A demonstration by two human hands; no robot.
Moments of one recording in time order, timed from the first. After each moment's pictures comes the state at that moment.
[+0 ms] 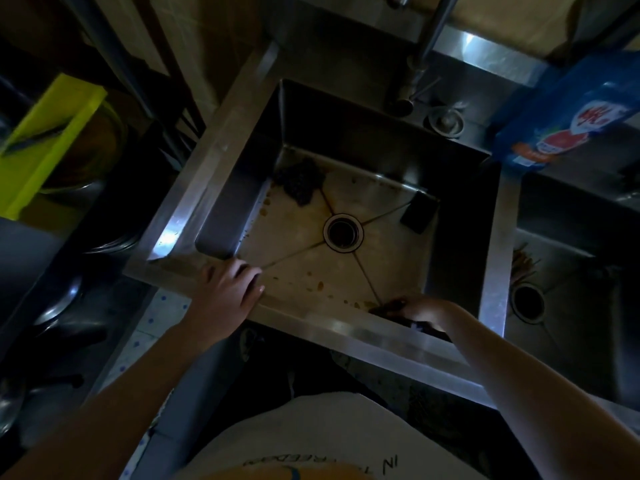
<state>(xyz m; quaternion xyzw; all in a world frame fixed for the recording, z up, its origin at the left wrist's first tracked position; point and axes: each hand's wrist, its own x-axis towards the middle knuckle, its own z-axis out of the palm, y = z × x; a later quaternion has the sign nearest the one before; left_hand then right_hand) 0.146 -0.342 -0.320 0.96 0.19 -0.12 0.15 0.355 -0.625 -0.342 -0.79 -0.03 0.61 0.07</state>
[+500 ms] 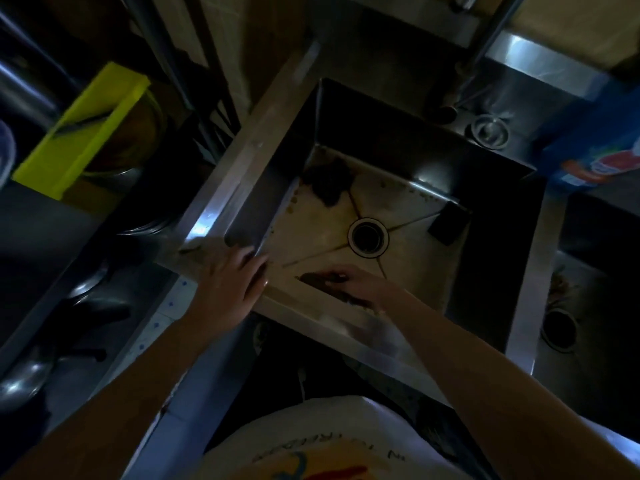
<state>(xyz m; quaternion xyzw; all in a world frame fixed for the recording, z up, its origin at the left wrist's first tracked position) 0.134 -0.320 -0.310 0.95 0.23 -0.12 0.16 0.326 -0.486 -0.351 -0.75 -0.22 0.59 0.20</state>
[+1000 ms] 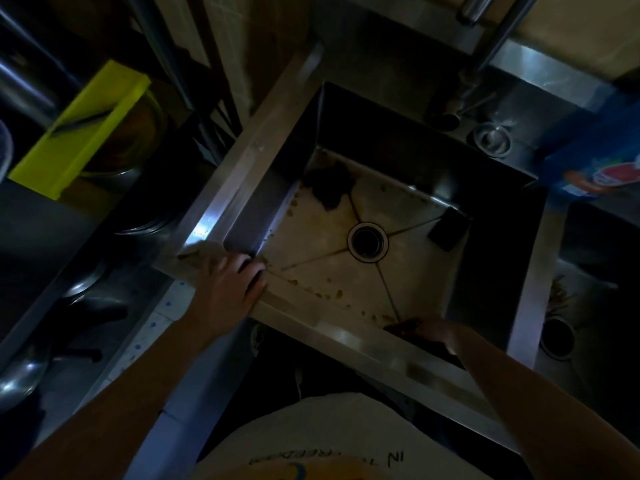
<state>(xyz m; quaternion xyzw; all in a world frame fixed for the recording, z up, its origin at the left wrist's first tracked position) 0.140 -0.314 -0.312 0.95 0.23 -0.13 0.13 0.358 -0.612 -0.367 -0.80 -0.14 0.59 0.04</state>
